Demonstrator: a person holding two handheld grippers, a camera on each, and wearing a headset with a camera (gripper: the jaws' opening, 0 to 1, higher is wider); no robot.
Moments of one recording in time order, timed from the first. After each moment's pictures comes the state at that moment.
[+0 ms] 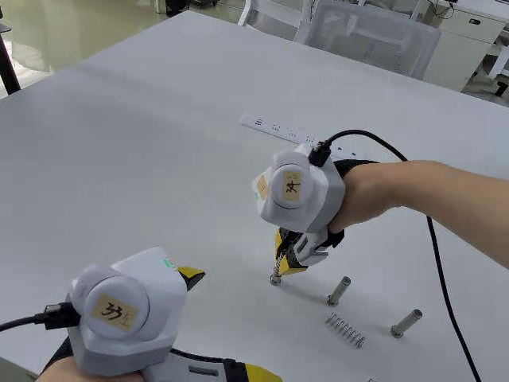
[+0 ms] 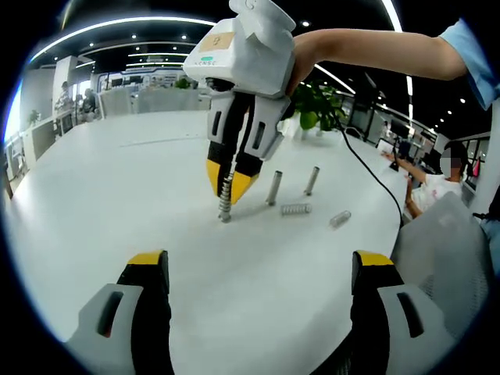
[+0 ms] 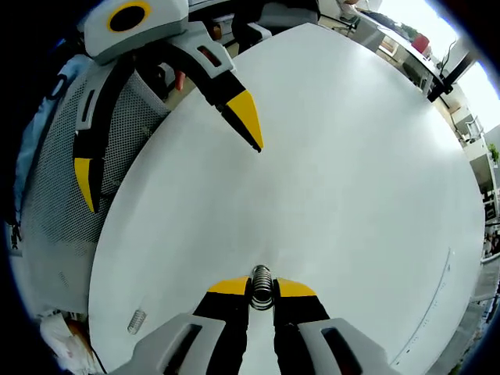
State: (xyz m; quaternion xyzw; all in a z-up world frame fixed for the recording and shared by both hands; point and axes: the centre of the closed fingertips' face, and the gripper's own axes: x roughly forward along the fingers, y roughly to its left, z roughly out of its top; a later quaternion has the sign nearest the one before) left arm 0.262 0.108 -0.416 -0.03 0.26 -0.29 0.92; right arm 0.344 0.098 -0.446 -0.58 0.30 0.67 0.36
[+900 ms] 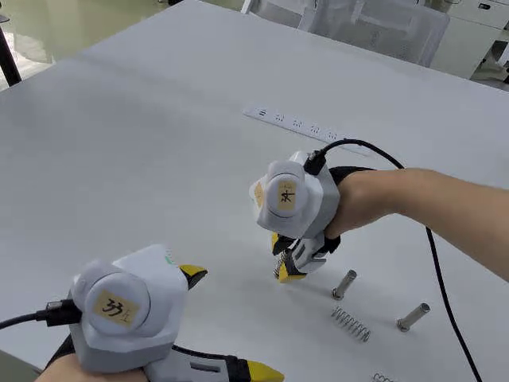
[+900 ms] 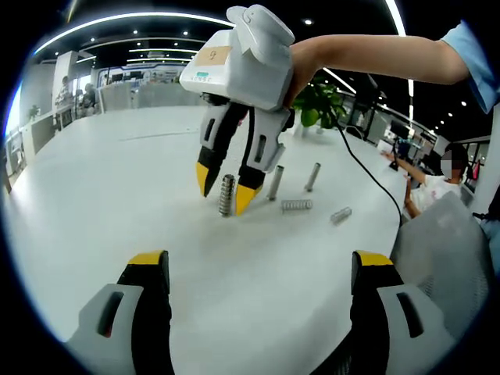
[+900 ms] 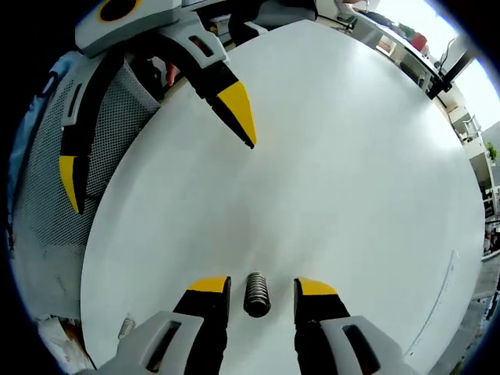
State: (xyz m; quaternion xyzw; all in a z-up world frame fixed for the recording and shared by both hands) left arm 0.261 0.109 -0.423 -0.03 0.27 -0.29 0.92; right arm 0.346 0.102 -0.463 -0.58 0.29 0.67 0.37
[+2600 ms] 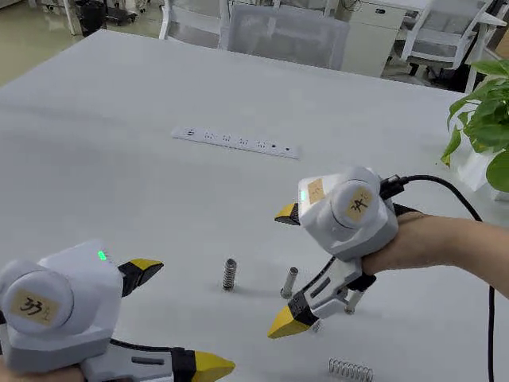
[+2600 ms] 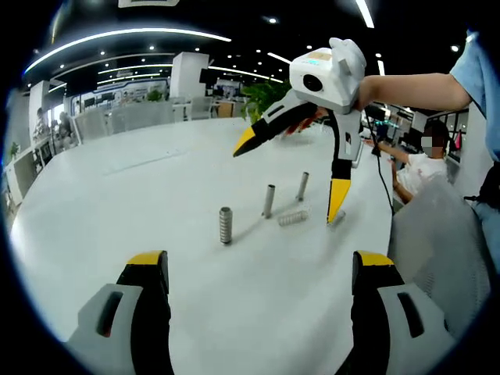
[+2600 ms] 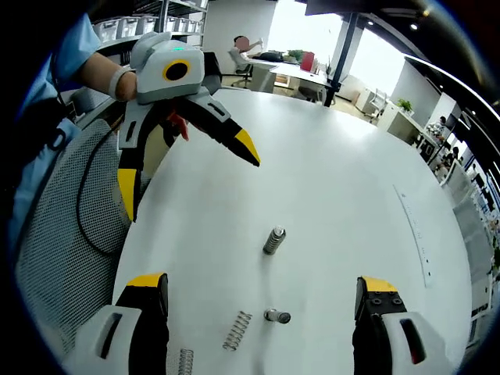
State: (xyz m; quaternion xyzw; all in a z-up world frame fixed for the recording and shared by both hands) left arm 0.277 0.108 -0.399 0.02 0.24 -0.36 0.90; right arm 0.327 0.034 -0.403 -0.37 0.27 0.63 0.63
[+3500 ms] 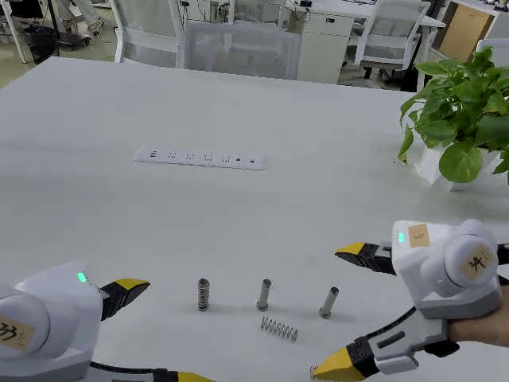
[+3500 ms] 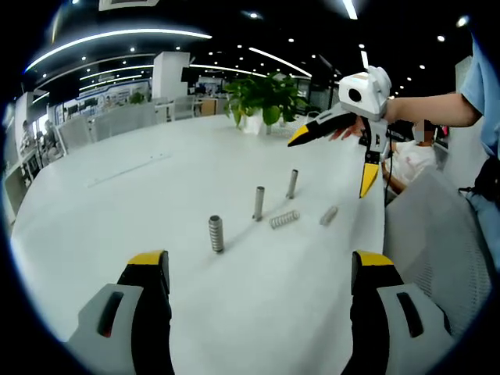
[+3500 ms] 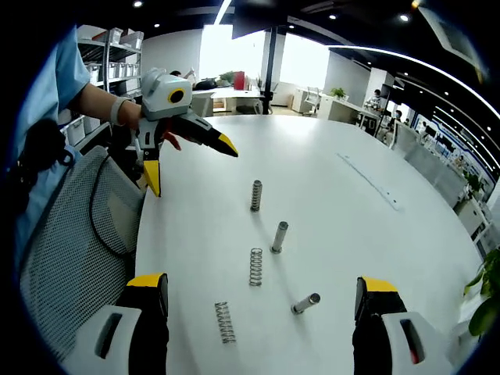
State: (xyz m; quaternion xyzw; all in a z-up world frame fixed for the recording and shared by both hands) left arm 0.287 0.099 -0.398 0.05 0.24 -0.40 0.88; right arm 0.308 -0.062 -0.396 -0.25 0.28 0.54 0.75
